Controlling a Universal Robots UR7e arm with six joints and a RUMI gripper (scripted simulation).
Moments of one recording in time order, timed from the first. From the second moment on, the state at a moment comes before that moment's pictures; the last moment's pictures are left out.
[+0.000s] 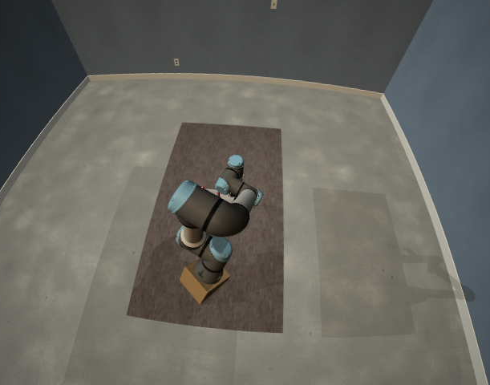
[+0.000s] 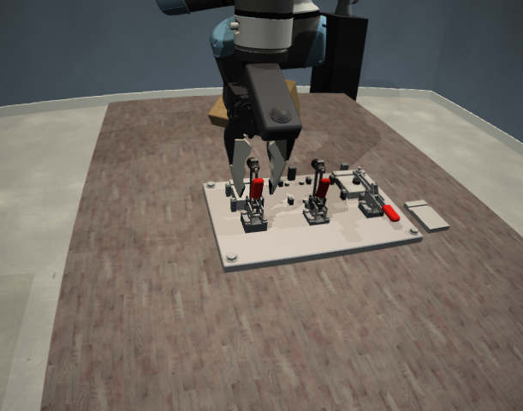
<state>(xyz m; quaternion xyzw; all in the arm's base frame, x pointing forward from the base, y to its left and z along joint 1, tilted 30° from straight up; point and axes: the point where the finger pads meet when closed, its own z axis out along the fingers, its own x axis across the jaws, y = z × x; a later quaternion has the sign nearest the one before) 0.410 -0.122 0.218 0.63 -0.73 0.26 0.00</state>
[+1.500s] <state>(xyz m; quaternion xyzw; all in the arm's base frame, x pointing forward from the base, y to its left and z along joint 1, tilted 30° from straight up) 0.394 -0.103 0.263 0.63 -0.73 0.26 0.00</state>
